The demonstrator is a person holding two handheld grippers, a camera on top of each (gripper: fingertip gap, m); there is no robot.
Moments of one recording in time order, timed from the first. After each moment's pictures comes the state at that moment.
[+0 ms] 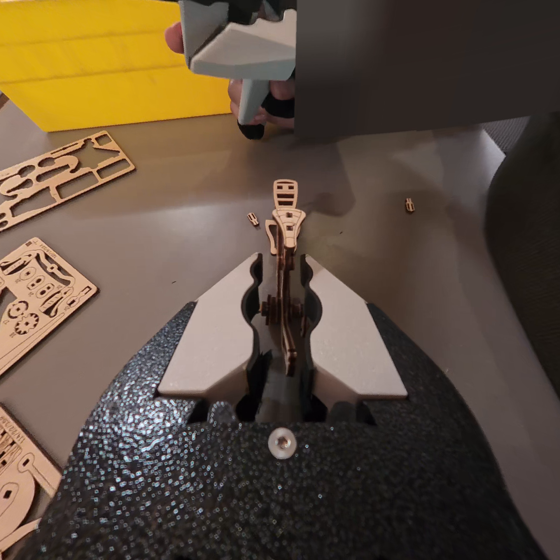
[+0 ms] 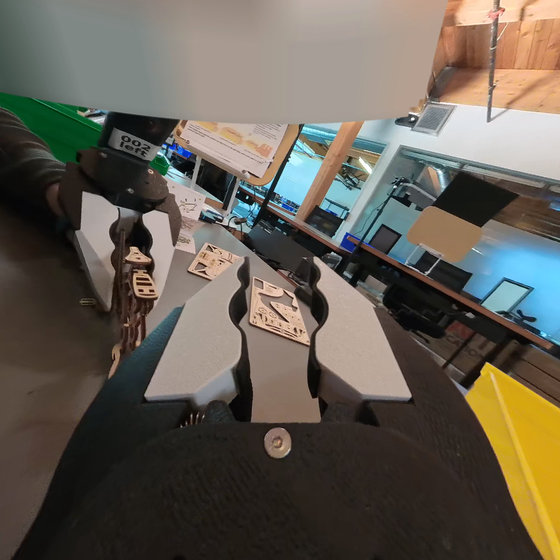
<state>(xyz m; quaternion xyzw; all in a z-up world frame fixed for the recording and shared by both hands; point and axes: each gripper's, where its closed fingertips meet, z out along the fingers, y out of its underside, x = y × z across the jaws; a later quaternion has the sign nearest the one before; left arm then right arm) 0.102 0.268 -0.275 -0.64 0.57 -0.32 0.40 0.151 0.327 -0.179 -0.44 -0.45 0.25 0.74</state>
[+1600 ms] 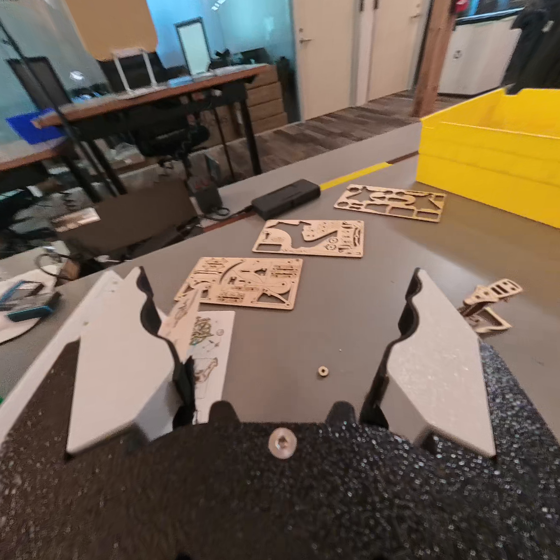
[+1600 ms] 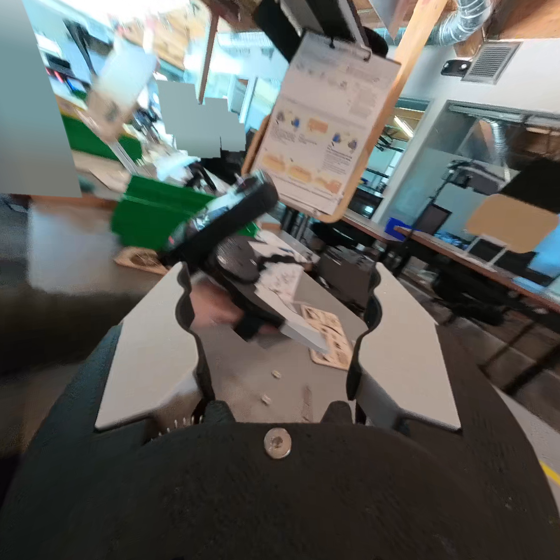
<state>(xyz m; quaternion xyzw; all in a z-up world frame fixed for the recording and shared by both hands) -0.046 0.295 -0.175 -0.77 0.13 0.00 0.63 0.016 0.152 -0.080 -0.50 -0.46 0.29 0.68</state>
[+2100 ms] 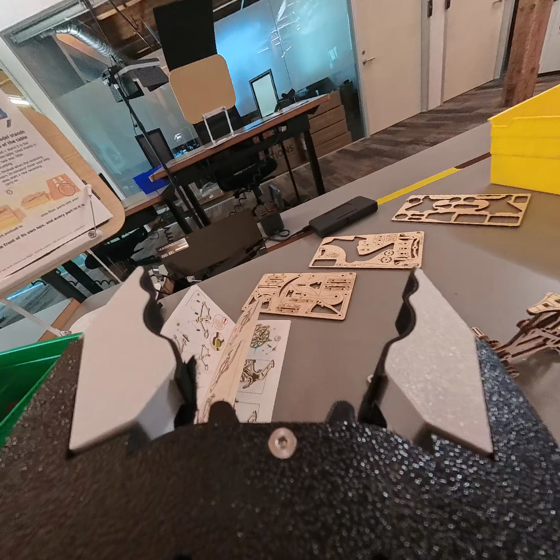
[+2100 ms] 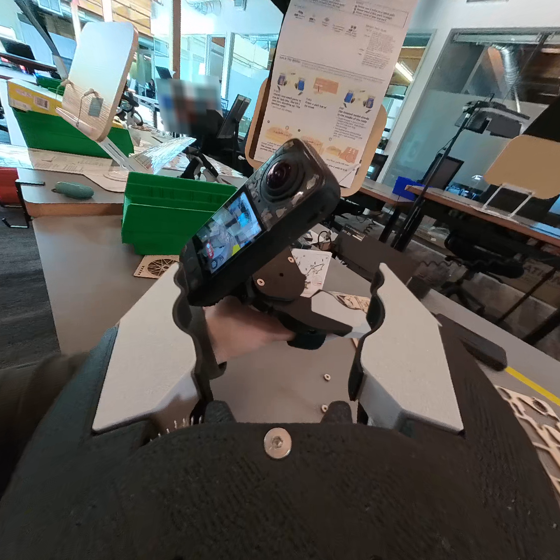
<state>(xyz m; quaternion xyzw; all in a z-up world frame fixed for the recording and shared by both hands) -0.069 0.278 -0.141 -0.72 0.12 0.13 0.67 -0.041 0.133 -0.099 -0.57 -0.43 0.28 0.65</state>
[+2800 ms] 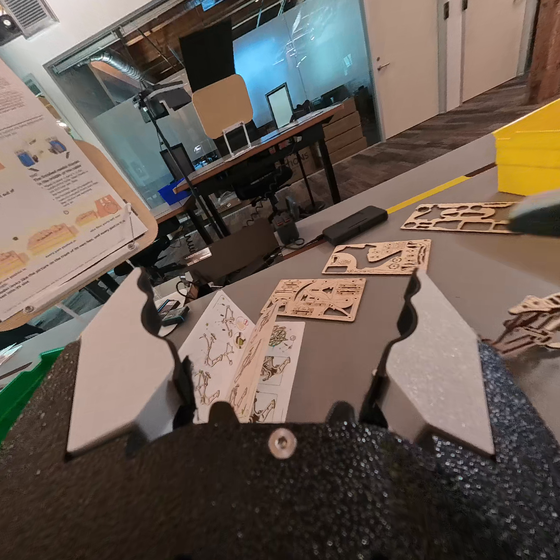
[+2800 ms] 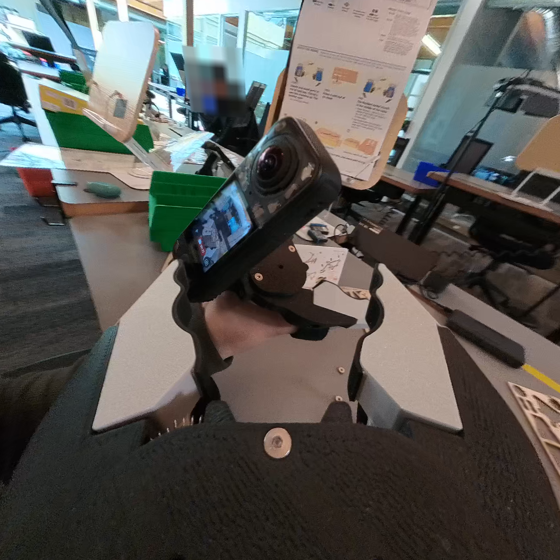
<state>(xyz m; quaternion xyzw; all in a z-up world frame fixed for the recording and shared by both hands) -0.067 0.249 -0.118 -0.71 0.12 0.16 0.67 -0.040 0.113 -0.086 -0.58 -0.44 0.29 0.62</state>
